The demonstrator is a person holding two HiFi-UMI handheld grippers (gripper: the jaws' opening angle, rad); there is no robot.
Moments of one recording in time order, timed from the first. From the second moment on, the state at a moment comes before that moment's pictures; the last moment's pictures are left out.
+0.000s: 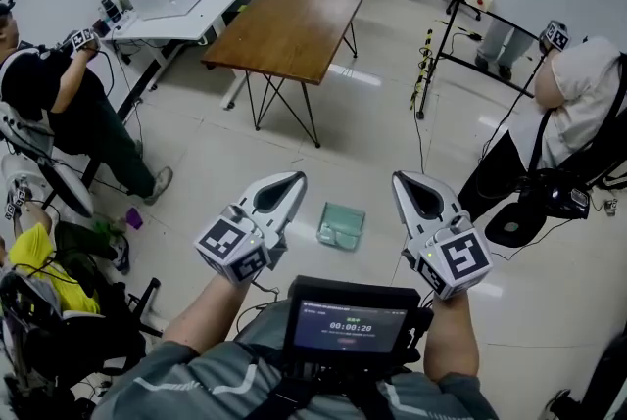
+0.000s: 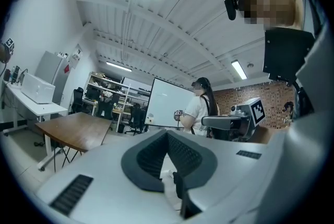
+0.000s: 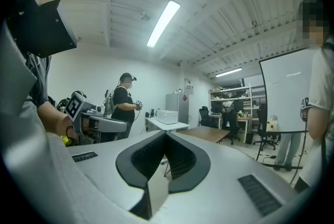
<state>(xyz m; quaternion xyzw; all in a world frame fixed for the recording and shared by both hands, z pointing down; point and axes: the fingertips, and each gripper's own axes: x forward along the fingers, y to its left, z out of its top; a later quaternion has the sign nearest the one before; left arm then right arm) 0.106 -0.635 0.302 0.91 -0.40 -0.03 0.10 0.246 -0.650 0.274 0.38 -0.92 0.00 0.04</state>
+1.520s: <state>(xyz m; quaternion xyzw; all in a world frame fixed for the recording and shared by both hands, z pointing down) -0.194 -0.195 0.337 0.92 -0.36 -0.06 0.11 -0.038 -0.211 0.326 0.44 -0.90 0.01 0.04</state>
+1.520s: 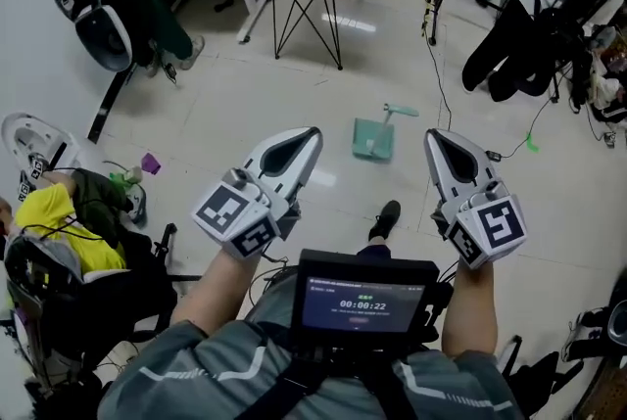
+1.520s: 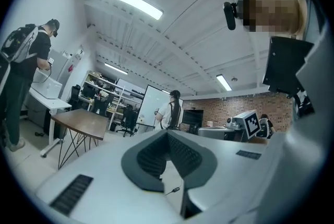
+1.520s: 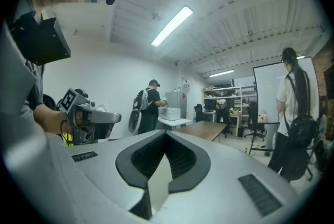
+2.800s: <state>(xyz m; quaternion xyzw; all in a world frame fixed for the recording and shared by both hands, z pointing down) 0.000 0.190 0.304 0.92 -0.36 -0.03 0.13 0.139 0.192 0.304 0.42 -0.91 0.02 0.07</state>
